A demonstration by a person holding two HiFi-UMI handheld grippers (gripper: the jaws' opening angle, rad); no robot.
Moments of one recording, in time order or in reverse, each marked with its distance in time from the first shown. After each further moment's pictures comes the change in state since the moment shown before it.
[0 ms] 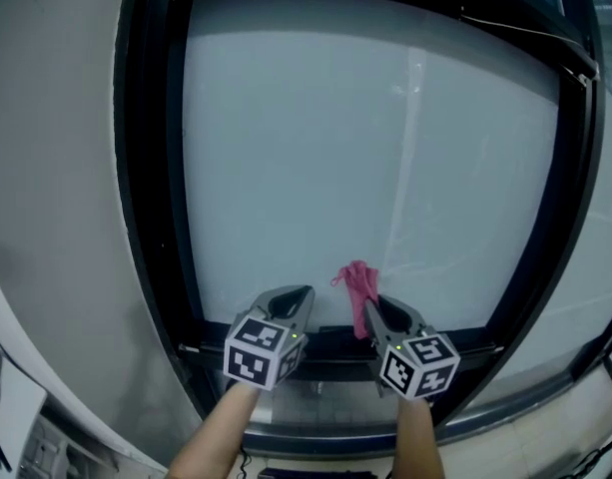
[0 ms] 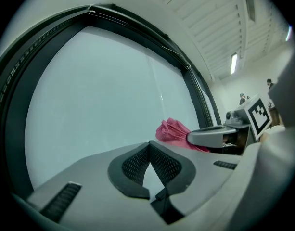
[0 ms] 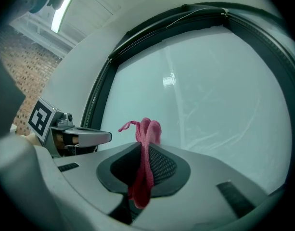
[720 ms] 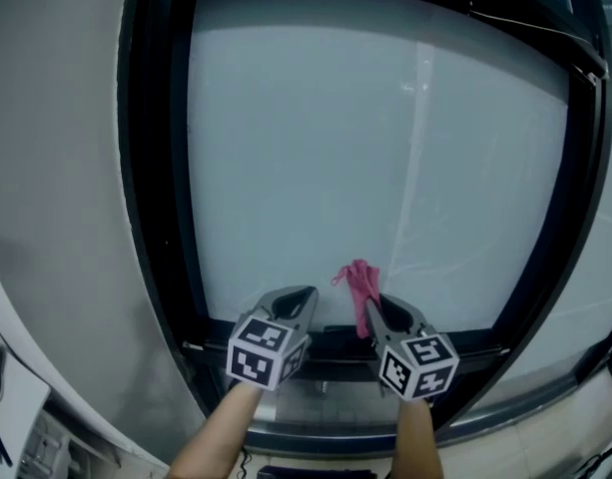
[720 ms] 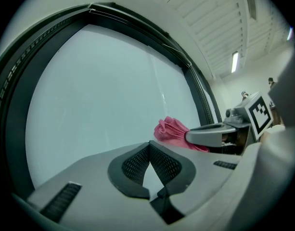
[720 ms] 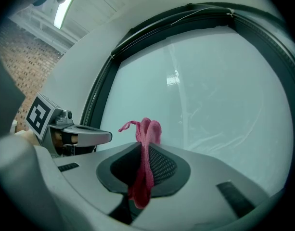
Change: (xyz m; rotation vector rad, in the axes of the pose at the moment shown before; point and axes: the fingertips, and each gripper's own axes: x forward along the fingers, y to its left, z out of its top) left arm 0.002 0.002 -0.009 -0.003 0.021 0.010; right arm 0.008 0.004 -0.005 -0.042 0.021 -0.001
